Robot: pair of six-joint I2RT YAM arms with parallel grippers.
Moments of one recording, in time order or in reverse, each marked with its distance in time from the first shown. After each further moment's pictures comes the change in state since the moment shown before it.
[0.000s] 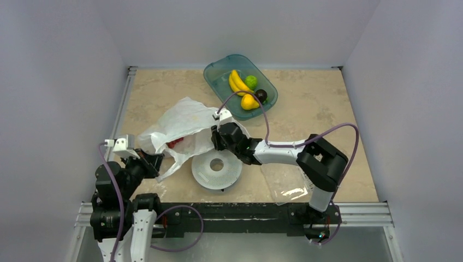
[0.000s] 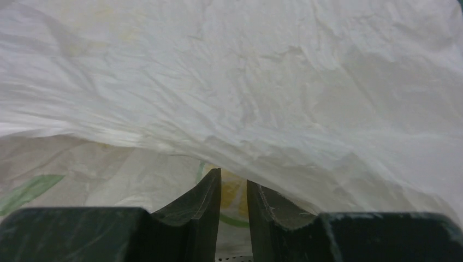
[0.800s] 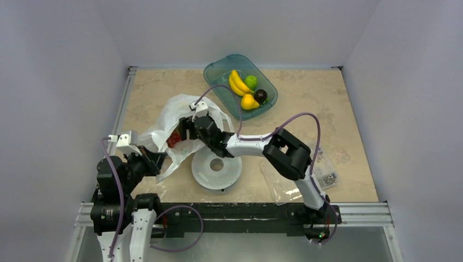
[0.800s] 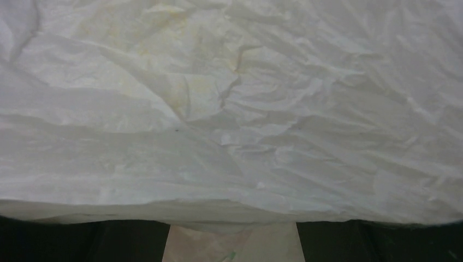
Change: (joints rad) left arm -0.002 0.049 -0.008 0.016 0.044 0.000; right arm 0.044 0.335 0.389 0.148 0.008 0.044
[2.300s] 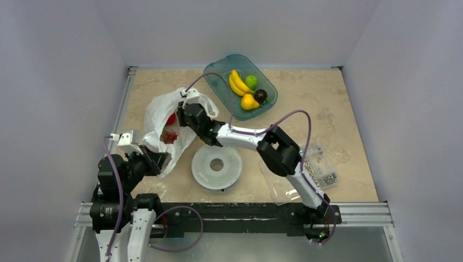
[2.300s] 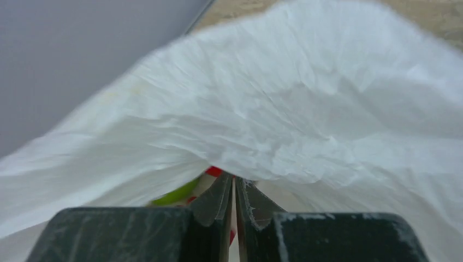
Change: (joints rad) left arm -0.042 0.018 0.000 -0.001 -0.015 0.000; right arm -0.016 0.218 0.411 -0.152 0.067 -0.020
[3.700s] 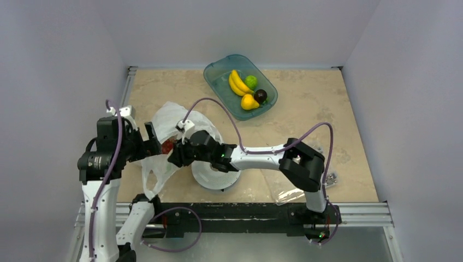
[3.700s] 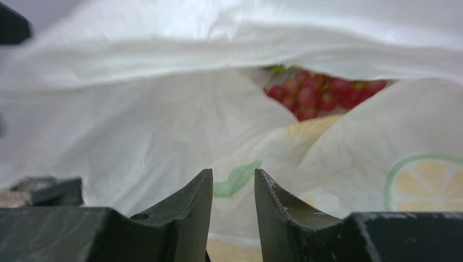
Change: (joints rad) left arm -0.001 0.473 0.387 -0.358 -0.343 0.113; right arm 0.185 -0.366 -0.497 0.009 -0.417 0.136
